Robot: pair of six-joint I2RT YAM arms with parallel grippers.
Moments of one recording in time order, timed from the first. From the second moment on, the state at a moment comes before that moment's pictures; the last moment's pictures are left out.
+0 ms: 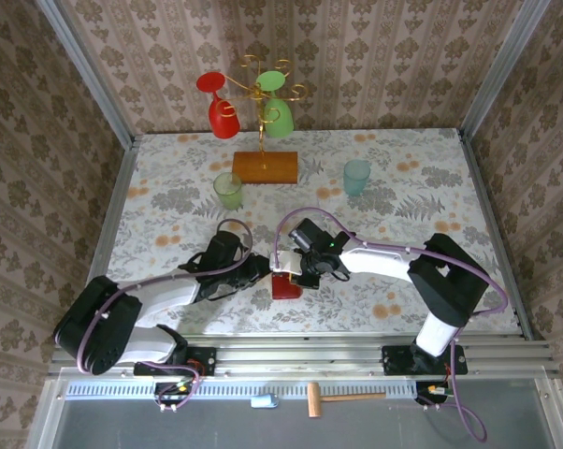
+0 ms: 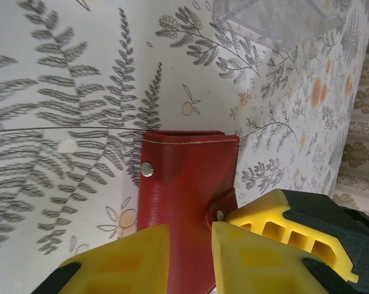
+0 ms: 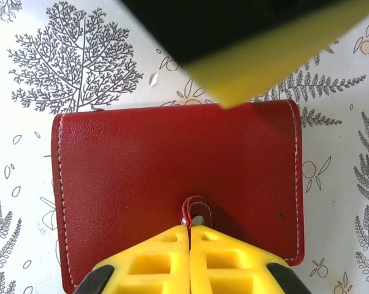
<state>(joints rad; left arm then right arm) -0.66 1.32 0.41 0.16 0.42 -1.06 0.82 1.70 0.96 -0.35 -0.22 -0.64</state>
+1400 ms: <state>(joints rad) -0.68 1.48 0.37 0.42 0.43 -1.20 0.82 1.61 0.63 0.26 -0.16 -0.28</state>
